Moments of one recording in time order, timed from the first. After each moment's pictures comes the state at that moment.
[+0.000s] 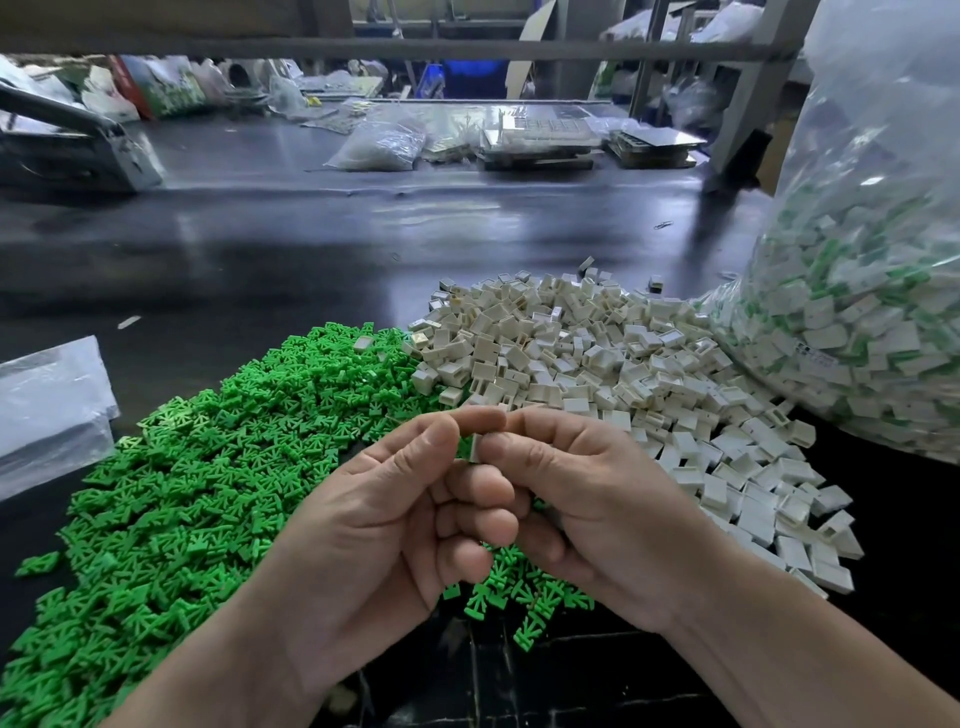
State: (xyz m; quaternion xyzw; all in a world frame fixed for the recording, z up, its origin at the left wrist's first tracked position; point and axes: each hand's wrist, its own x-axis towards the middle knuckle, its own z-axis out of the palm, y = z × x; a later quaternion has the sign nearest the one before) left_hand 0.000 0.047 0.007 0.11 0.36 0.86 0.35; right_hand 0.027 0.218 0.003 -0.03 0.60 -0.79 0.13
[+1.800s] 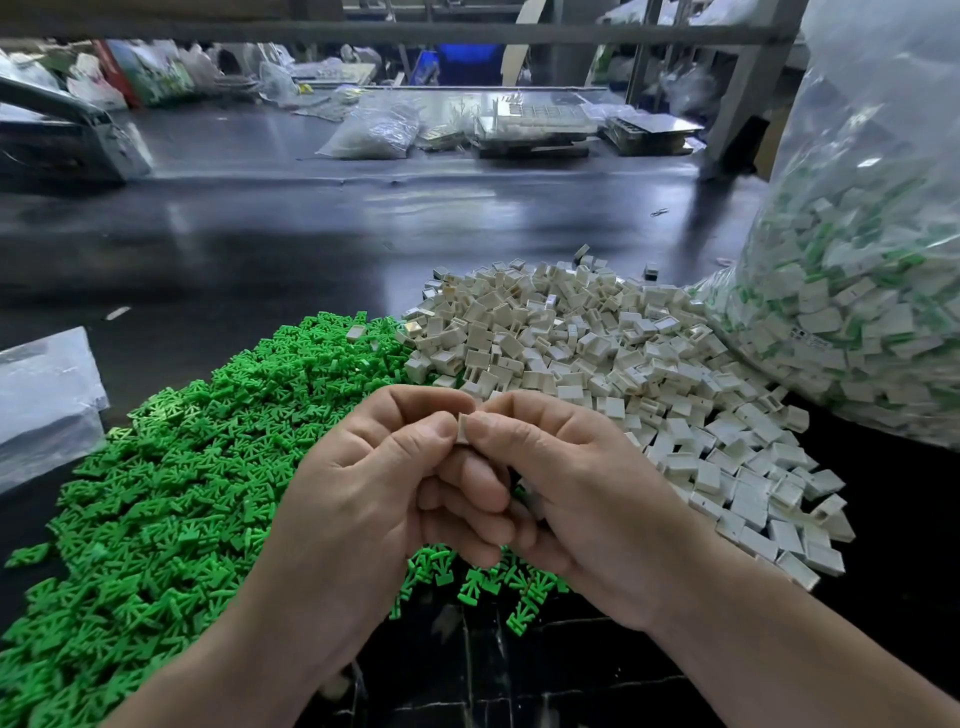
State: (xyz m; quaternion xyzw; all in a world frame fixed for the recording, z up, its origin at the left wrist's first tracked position) left_hand 0.015 0.061 0.028 0.17 0.58 0.79 0.14; right_hand 0.033 0.208 0.010 -0.03 0.61 -0.78 0.11
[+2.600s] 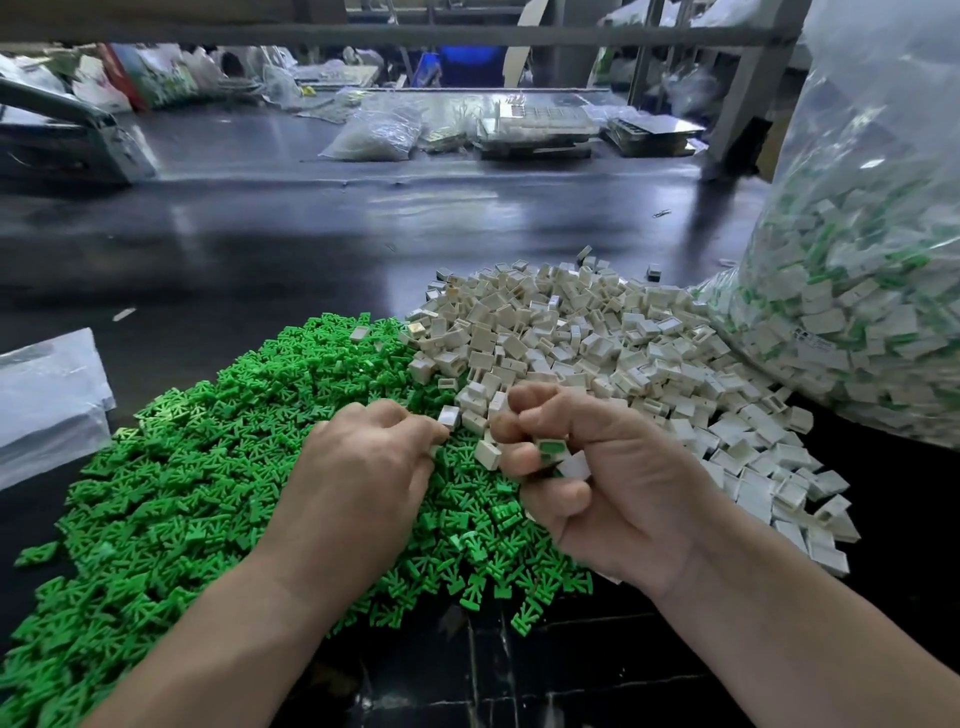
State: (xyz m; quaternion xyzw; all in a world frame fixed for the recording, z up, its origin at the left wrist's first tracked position) left_hand -0.030 0.038 -0.022 0.27 0.94 0.16 -0.13; right_hand 0.018 0.226 0.006 0.08 0.36 -0.91 0.17
